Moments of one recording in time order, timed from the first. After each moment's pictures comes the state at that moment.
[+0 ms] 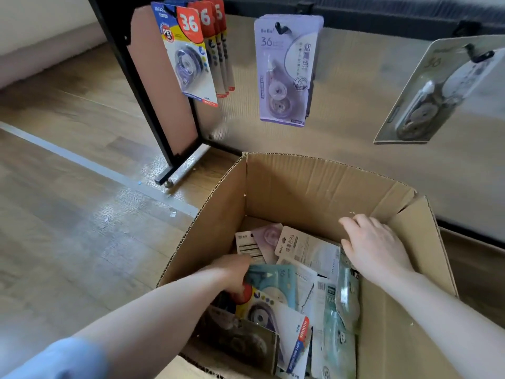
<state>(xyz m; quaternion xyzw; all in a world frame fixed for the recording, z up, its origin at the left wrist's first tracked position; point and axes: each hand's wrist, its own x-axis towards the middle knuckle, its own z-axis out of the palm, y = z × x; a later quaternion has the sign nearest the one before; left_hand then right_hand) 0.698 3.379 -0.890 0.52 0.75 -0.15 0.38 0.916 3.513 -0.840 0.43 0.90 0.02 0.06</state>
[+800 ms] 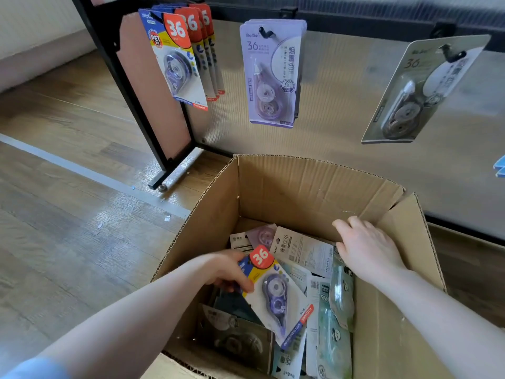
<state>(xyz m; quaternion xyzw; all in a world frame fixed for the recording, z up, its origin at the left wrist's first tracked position) 0.693 3.387 -0.870 0.32 0.73 0.06 0.60 0.921 3.511 -0.841 0.44 0.89 -0.01 0.07</state>
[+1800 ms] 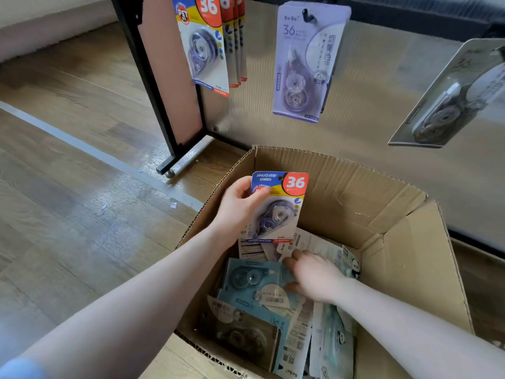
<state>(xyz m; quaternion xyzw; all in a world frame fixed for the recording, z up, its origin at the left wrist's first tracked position) 0.685 3.414 -0.840 0.30 0.62 0.62 0.38 0.858 3.469 -0.895 0.23 0.94 -0.11 0.23</state>
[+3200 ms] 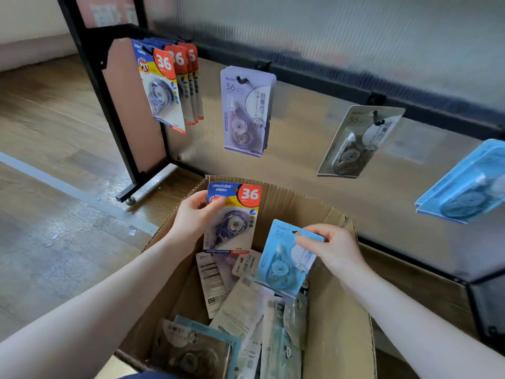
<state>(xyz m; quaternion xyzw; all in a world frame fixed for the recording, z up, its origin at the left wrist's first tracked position) 0.692 3.429 -0.806 0.28 0.63 0.63 0.36 0.928 3.511 -0.775 0.47 0.67 -0.53 -0.24</state>
